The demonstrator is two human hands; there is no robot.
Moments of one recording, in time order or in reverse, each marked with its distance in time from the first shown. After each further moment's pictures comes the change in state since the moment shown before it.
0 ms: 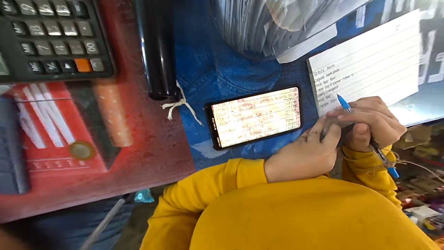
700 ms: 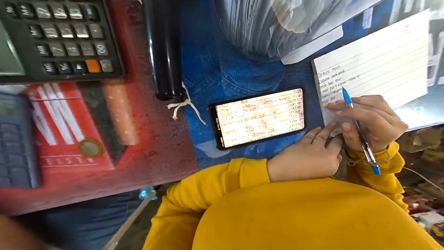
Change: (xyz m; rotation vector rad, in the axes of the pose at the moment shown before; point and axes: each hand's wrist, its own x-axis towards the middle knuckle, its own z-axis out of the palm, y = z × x) left_hand 0.002 -0.005 -0.003 -0.029 -0.127 0.115; right_hand 0.009 0.000 0.003 -0.014 -0.085 0.007
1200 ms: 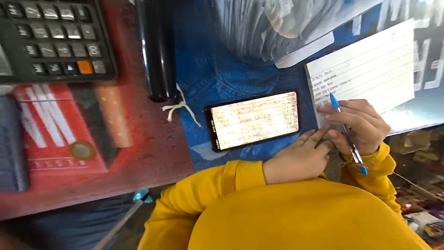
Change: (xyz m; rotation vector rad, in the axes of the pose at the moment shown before) left_hand 0.000 -0.003 0.002 -0.106 -0.053 -0.031; right_hand 0.003 -0.001 -0.001 0.045 -0.083 -0.002
